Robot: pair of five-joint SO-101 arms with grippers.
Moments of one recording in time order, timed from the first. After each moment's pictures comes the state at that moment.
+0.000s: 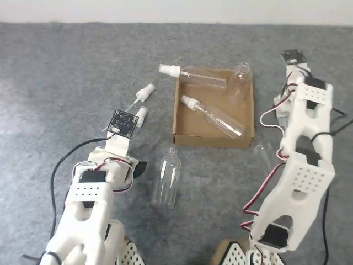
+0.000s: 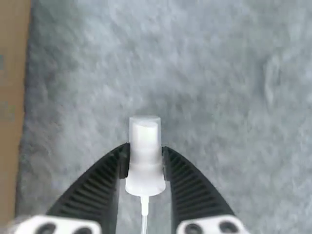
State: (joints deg) left arm -6.9 -40.9 80.3 34.9 -15.3; right arm 15.5 36.9 -19.5 65.7 24.6
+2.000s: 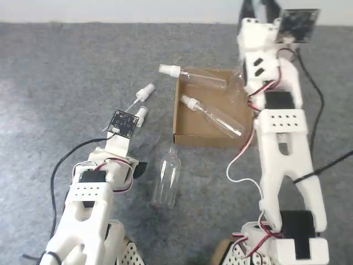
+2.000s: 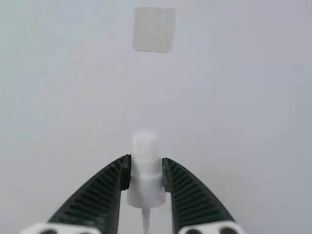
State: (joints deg) left arm -6.9 -40.9 80.3 35.3 -15.3; right arm -3.7 -10.7 15.0 -3.4 -4.5
